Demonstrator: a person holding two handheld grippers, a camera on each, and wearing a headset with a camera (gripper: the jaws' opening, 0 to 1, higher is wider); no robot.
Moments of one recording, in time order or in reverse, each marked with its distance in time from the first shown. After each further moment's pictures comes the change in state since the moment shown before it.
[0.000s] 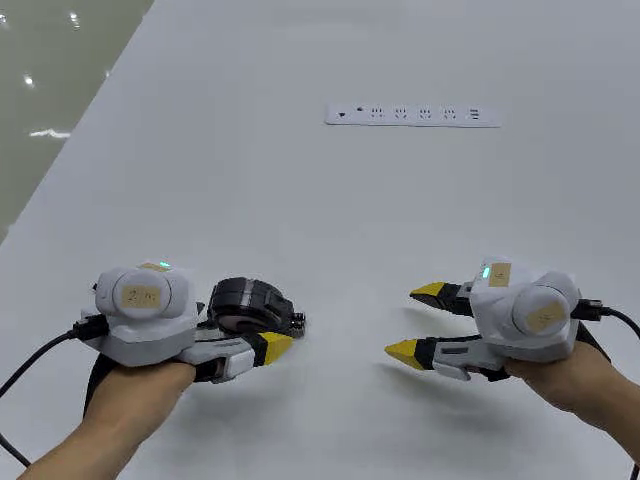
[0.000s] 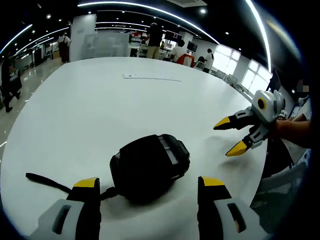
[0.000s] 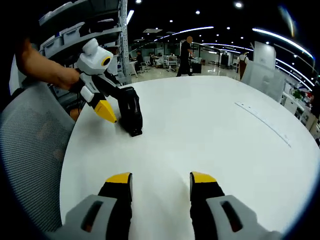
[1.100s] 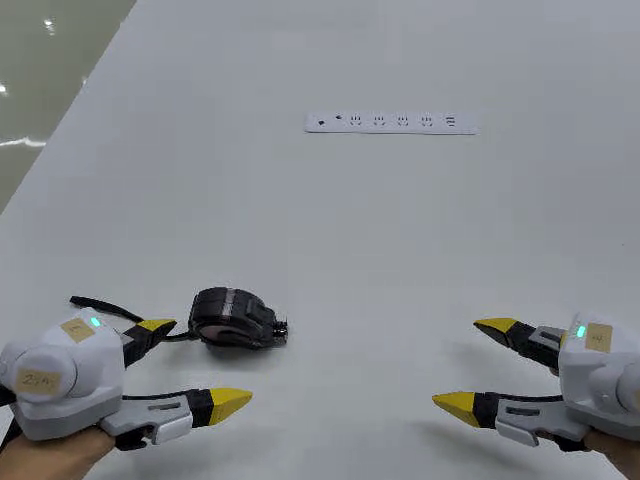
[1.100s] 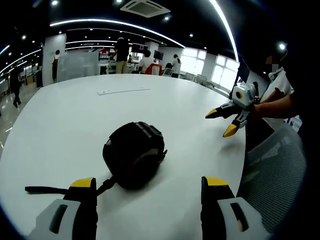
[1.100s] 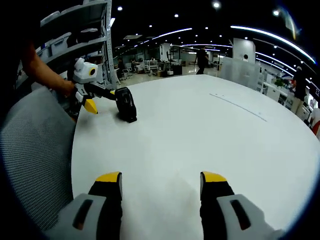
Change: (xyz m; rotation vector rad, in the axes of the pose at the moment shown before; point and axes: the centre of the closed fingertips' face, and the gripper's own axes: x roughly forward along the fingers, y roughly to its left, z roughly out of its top) left arm -0.036 -0.015 -0.015 0.200 -0.131 -0.203; right arm -0.075 0.005 -0.044 0.110 -0.040 -0.131
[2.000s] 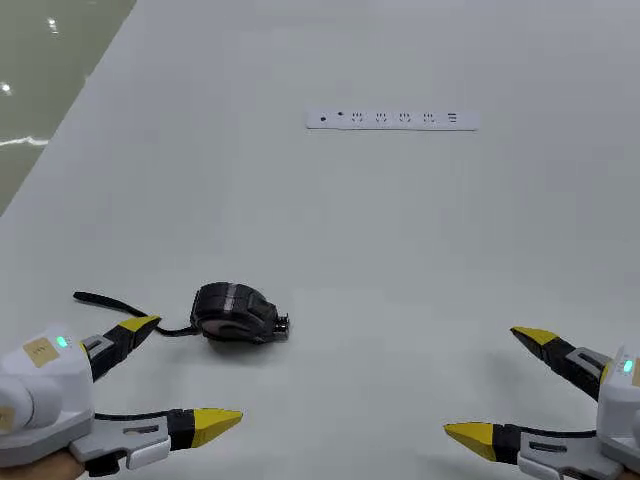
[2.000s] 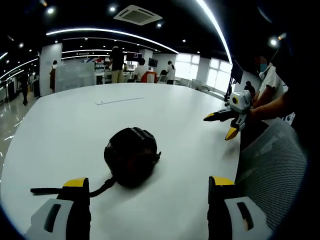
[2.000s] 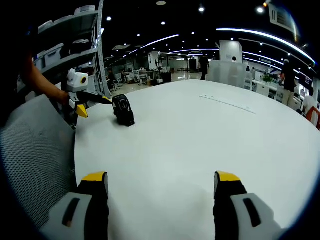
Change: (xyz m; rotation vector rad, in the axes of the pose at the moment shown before) left arm -0.018 -0.004 0.003 0.042 -0.072 -0.011; right arm -0.019 0.004 -0.009 0.084 -0.085 -0.063
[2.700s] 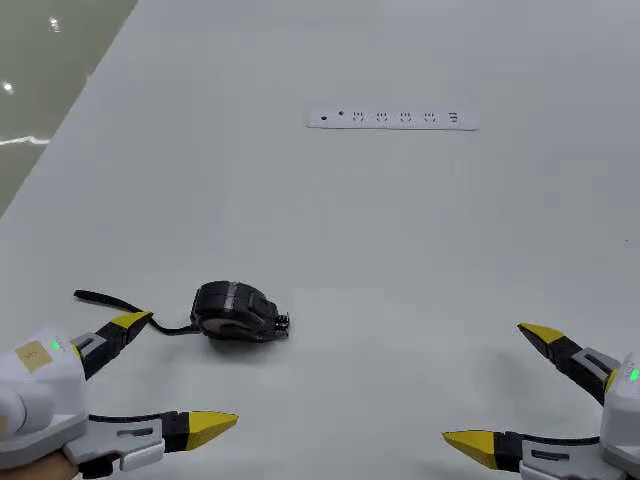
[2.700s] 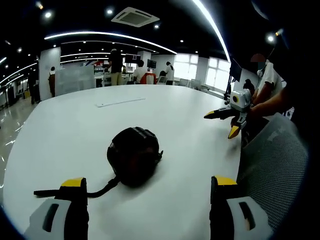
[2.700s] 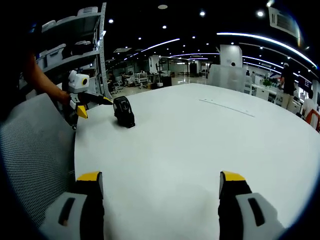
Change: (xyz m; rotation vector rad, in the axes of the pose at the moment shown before) left arm -0.005 0.003 0.001 0.036 -0.012 0.009; right arm -0.003 0.002 0.000 -0.024 -0.030 -0.004
